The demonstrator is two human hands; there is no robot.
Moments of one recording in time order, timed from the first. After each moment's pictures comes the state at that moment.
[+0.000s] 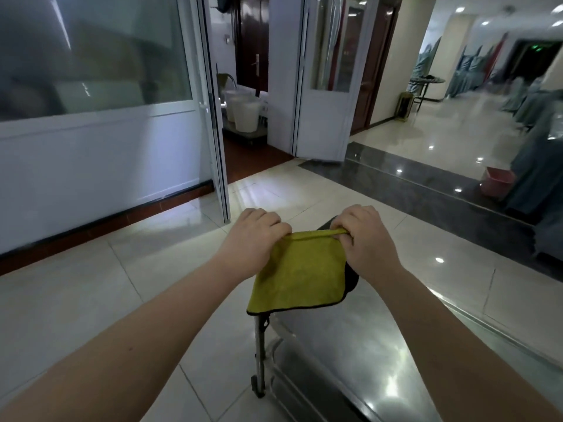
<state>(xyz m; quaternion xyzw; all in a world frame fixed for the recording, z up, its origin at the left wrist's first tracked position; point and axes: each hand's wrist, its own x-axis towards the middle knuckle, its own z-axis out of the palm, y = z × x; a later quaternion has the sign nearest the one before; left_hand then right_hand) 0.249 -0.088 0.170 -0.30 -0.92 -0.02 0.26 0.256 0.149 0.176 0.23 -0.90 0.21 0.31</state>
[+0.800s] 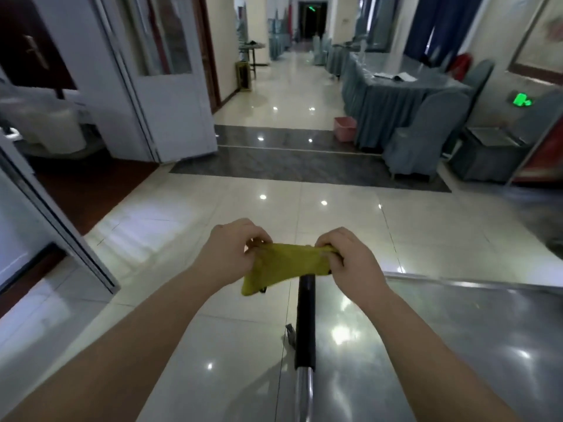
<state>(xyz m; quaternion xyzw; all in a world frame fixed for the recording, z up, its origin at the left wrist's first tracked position) -0.118 -0.076 0.161 -0.46 -0.84 -0.29 0.01 0.042 0.109 0.134 -0.11 -0.90 0.30 0.29</state>
